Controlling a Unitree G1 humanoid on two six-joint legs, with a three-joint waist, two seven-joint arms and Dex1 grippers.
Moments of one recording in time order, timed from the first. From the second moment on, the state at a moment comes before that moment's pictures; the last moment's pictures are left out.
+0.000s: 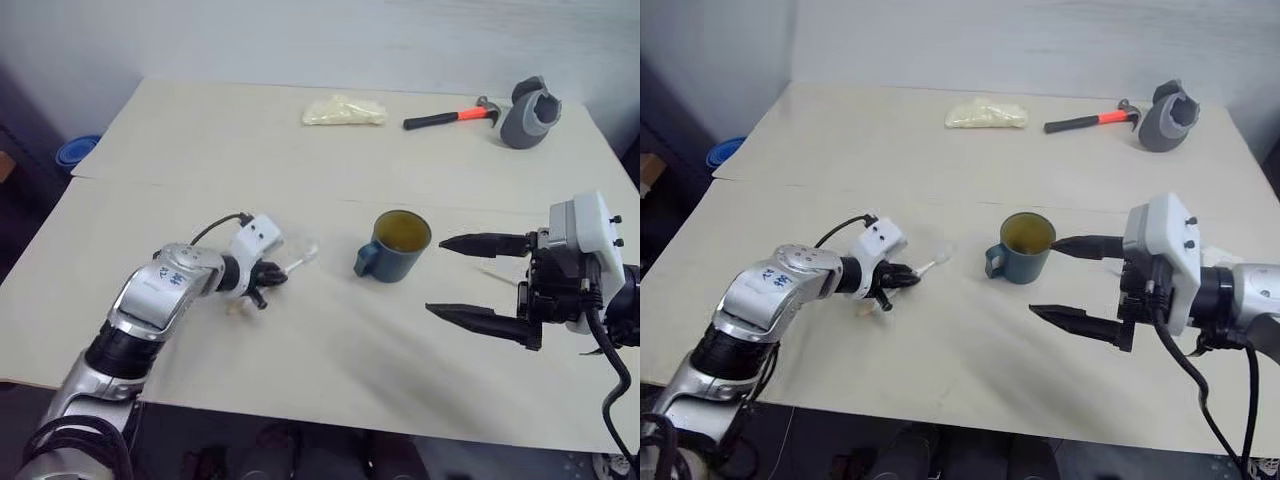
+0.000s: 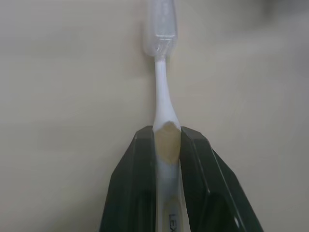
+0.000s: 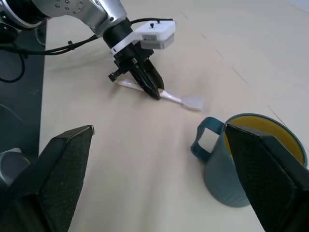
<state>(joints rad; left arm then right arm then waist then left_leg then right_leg) -0.68 0.52 -0.15 -0.13 -0.29 1.03 -0.55 -0.16 -1.08 -0.49 -0.68 1.06 0.85 0.83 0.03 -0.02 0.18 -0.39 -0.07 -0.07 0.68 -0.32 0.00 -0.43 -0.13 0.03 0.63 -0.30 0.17</state>
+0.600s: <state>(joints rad) -0.99 -0.01 0.00 0.22 -0.45 0.48 -0.63 -0.16 -1.06 -0.54 -0.62 1.08 0.85 0.68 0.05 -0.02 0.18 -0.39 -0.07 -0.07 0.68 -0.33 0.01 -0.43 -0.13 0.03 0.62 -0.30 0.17</state>
